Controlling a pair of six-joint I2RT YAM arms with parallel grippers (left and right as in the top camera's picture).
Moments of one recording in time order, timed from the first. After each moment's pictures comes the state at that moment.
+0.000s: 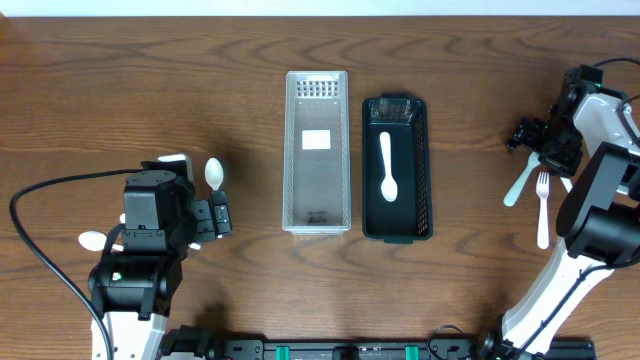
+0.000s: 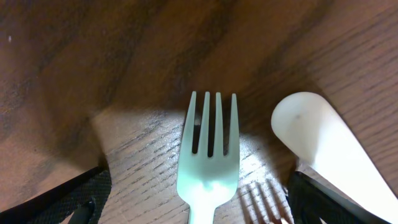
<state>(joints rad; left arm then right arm) -0.05 0.85 0.81 -0.84 -0.06 -0.15 -0.34 2.19 1.60 -0.93 0.03 0.26</state>
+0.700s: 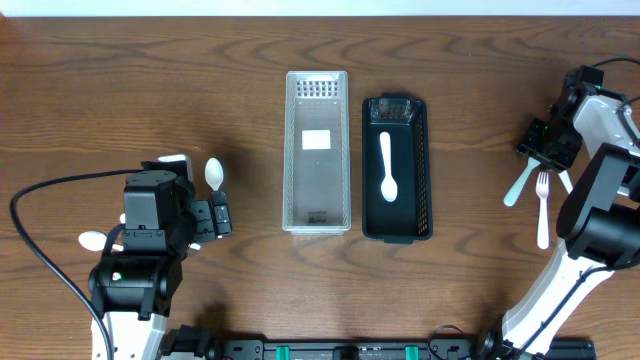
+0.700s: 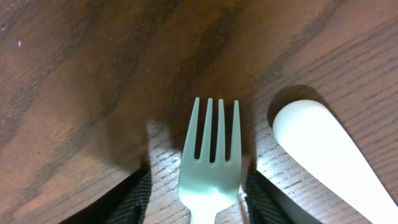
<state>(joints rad) -0.05 0.85 0.81 -0.84 -0.06 -0.15 -0.34 2.18 1.58 -0.90 0.03 0.25</state>
